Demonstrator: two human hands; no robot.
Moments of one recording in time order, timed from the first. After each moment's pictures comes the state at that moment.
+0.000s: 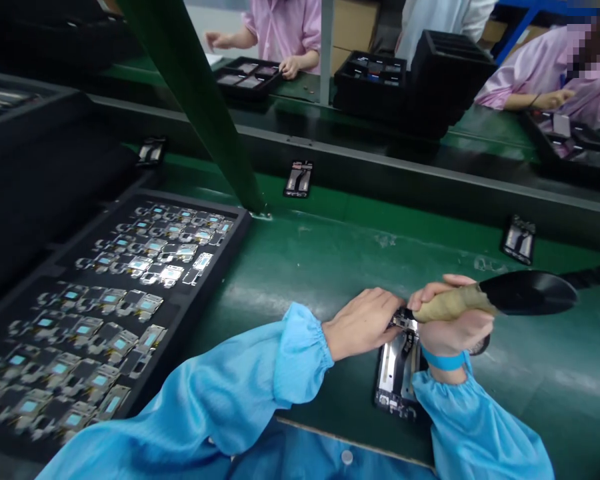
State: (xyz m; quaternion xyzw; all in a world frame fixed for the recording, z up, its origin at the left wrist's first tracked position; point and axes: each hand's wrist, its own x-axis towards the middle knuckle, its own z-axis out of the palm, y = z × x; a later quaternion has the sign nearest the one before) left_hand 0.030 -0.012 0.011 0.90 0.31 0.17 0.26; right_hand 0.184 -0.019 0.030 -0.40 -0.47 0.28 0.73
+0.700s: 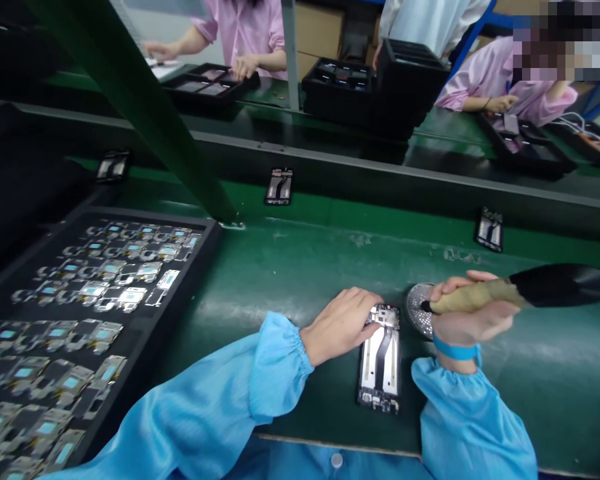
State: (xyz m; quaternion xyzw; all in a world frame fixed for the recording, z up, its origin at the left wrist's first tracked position) left_hand 0.026 -0.013 0.002 0.88 0.30 0.23 0.28; right_hand 0.231 -0.014 0.042 -0.43 -0.39 0.14 0.80
